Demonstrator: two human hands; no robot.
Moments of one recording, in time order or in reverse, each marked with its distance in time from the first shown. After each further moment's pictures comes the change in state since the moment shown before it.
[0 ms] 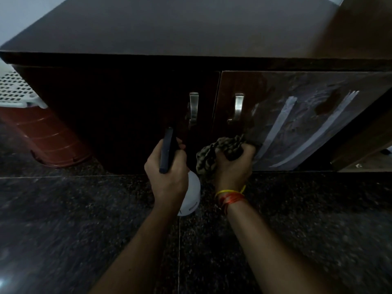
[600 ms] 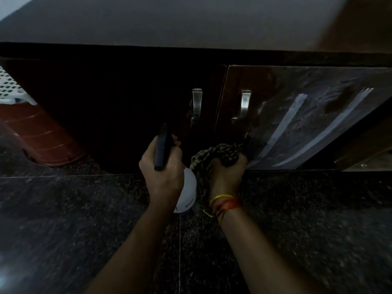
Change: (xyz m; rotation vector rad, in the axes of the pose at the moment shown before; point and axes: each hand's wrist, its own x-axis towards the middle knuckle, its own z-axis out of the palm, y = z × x) left_hand 0.017 -0.020 -0.003 -0.001 0.001 0.025; right_hand -0.011 0.017 0.022 0.227 -0.025 0.309
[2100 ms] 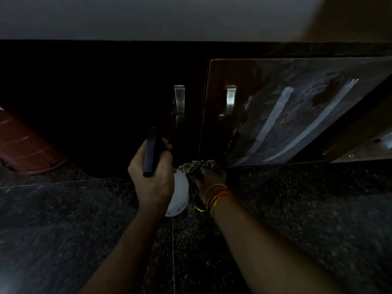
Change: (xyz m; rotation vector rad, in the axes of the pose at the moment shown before) left_hand -0.004 -0.001 0.004 -0.010 -0.046 0.014; right_hand 0.013 0.028 0.001 0.298 -0.059 0.747
